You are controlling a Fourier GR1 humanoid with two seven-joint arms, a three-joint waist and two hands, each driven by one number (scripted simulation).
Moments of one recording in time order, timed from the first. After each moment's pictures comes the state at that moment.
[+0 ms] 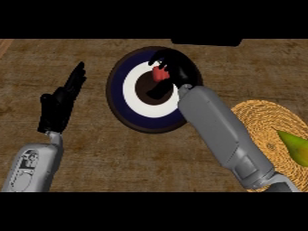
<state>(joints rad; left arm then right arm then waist) -0.31 0.15 0.01 -1.40 -0.12 0.01 0.11 -0.98 0.00 0.26 -0.70 0.46 -0.23 0.29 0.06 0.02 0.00</state>
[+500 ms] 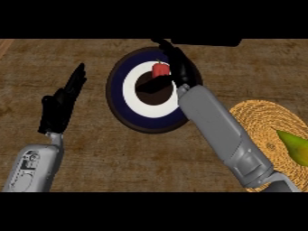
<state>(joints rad) -0.30 0.15 0.01 -1.40 -0.13 0.00 0.10 -0.99 0.00 0.28 -0.66 0.12 -0.38 0.12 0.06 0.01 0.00</state>
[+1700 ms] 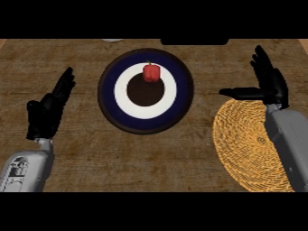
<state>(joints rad) -0.25 0.17 0.06 -1.43 -0.12 0.00 0.09 -0.59 -0.30 -0.06 -0.86 -0.13 -0.15 -0.12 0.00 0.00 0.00</state>
